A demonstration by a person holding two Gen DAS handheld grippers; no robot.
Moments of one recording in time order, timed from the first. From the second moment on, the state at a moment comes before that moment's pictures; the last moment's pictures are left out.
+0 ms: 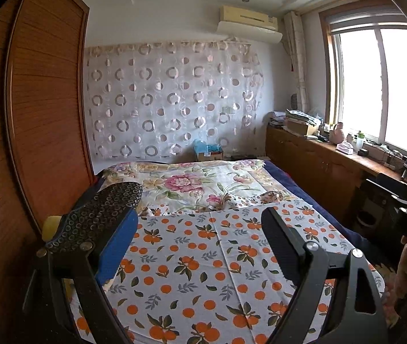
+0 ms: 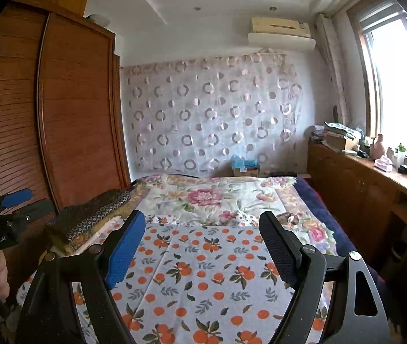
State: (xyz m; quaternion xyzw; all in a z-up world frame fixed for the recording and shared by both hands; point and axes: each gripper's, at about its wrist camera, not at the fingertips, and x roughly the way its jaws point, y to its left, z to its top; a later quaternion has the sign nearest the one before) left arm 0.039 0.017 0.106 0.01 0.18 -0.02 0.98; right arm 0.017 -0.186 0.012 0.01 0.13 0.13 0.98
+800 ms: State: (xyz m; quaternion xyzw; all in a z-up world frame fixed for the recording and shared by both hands) left arm 0.036 0.026 0.104 0.01 0.18 -0.02 0.98; right arm 0.021 -0.197 0.017 0.01 0.13 0.13 0.98
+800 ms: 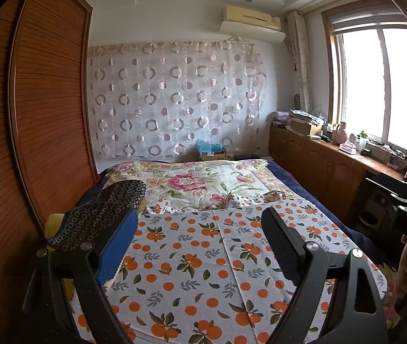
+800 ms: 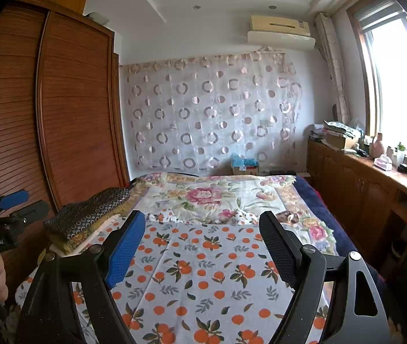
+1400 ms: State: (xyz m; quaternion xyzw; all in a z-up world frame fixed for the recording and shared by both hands) left arm 0.032 0.037 0.104 0.01 0.18 -0.02 0.98; right arm 0.022 -0.208 0.016 0.01 0.13 0.13 0.98
